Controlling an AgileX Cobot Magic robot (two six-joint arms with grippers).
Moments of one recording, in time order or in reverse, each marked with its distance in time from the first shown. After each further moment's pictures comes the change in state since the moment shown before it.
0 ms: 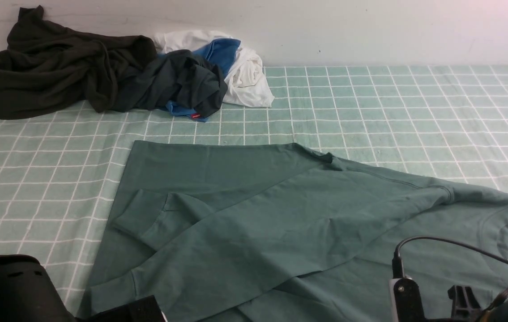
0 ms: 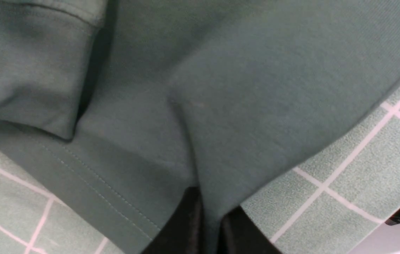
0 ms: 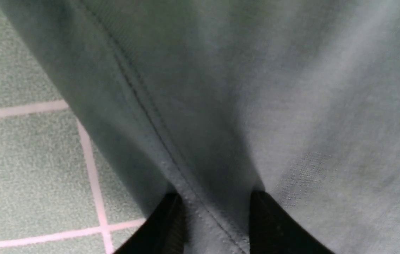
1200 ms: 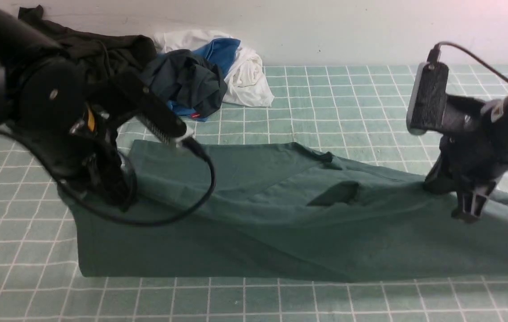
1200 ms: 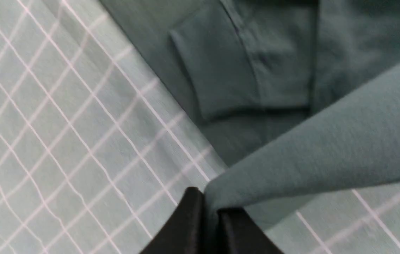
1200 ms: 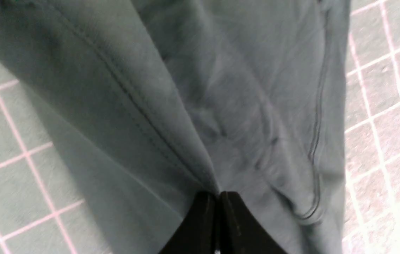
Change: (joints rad) right arm -0.360 0.150 -0.735 0.247 0.316 -0.223; left arm 0.403 0.283 -0.663 0.163 0.051 0.085
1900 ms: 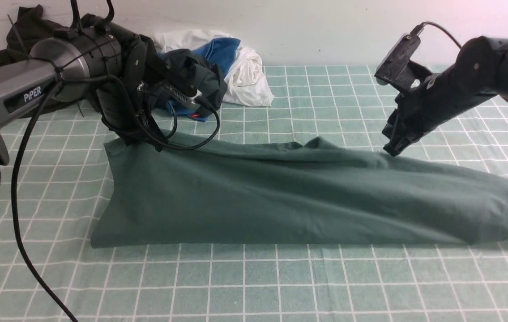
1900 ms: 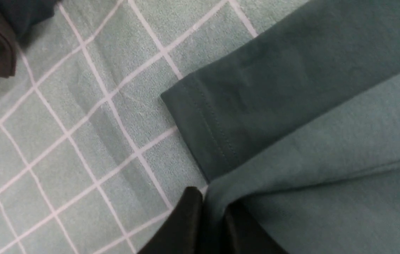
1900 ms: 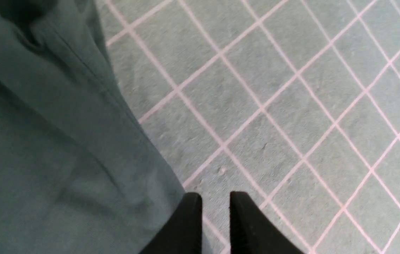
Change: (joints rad) right arm -0.088 0.484 -0.333 0.049 -0.388 0.189; left arm 0.193 0.646 -0.543 -0.005 -0.142 0.024
